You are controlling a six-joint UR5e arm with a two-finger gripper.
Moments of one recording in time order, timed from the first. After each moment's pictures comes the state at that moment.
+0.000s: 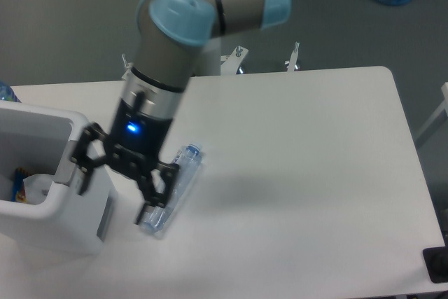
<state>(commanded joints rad) 2.34 -1.93 -1.43 -0.82 1.04 0.49</state>
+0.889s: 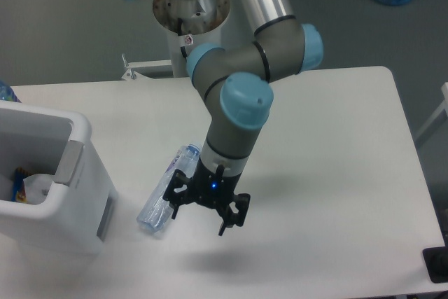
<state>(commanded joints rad) 2.32 -2.07 -1.46 -1.13 1.27 0.64</state>
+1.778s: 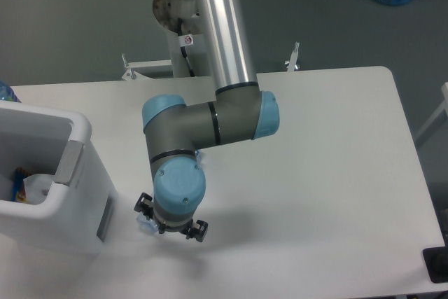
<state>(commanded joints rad) 2.19 -2.24 -1.31 -1.28 1.45 0.64</state>
